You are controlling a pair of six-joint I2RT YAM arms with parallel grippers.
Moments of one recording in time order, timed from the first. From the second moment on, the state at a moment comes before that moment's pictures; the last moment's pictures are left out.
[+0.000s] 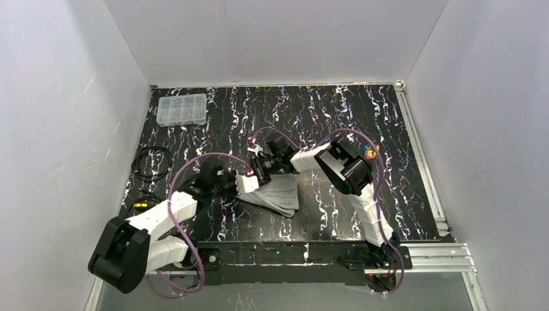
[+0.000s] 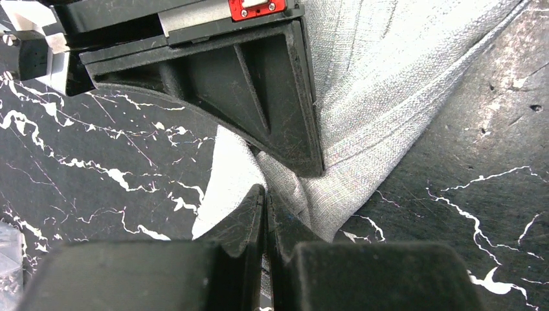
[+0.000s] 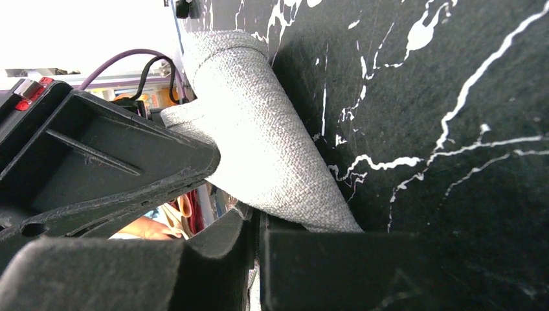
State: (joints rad) left arm -0.47 1.13 0.43 -0.09 0.33 0.92; right arm 0.79 2.29 1.33 0.26 -0.99 0.74
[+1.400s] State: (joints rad) left arm -0.46 1.11 0.39 -0.08 0.36 0.99; right arm 0.78 2.29 1.29 0.36 -1.00 0.81
